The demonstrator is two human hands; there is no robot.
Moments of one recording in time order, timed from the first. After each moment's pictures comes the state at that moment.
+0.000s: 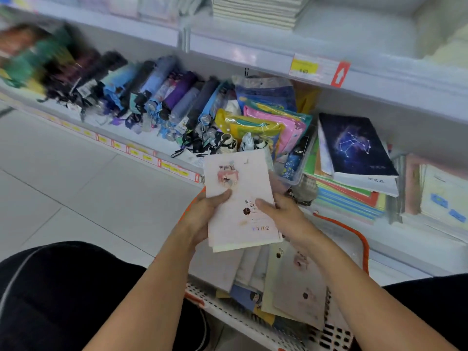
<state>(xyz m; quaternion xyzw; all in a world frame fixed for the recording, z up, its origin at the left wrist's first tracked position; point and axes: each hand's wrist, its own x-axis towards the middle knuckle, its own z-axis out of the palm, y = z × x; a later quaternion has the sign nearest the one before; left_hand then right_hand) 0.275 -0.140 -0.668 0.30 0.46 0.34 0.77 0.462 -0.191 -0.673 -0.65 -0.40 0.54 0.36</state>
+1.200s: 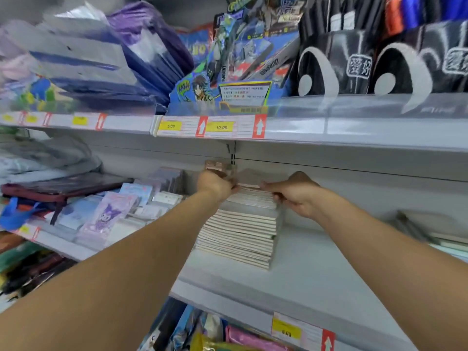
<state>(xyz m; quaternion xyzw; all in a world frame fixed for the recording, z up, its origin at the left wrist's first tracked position) 0.407 0.176 -0.310 0.53 0.42 0.54 0.50 0.567 0.104 -0.299 -0.60 -0.45 0.35 0.56</state>
